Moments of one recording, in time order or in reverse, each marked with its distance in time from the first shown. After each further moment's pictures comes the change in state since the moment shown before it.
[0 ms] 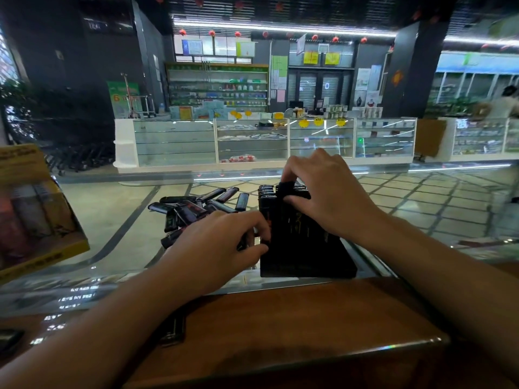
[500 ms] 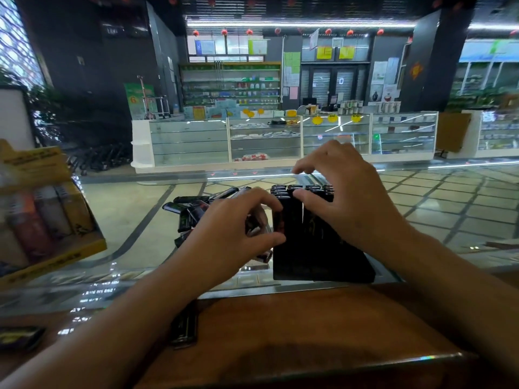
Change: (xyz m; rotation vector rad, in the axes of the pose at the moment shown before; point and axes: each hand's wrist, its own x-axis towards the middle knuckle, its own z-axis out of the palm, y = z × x) left_hand 0.006 0.000 -0.002 -0.283 0.231 -0.030; right_hand -0.011 -0.005 -0.001 0.189 0.190 0.000
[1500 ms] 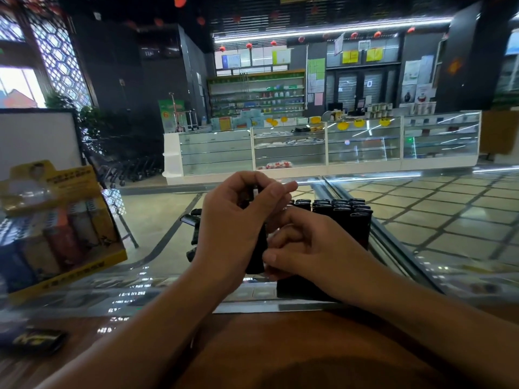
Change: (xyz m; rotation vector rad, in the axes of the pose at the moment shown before) left_hand 0.019 0.036 0.011 -0.881 0.434 -0.150; right_hand -0.020 -0.041 0.010 1.087 -0.450 0.436
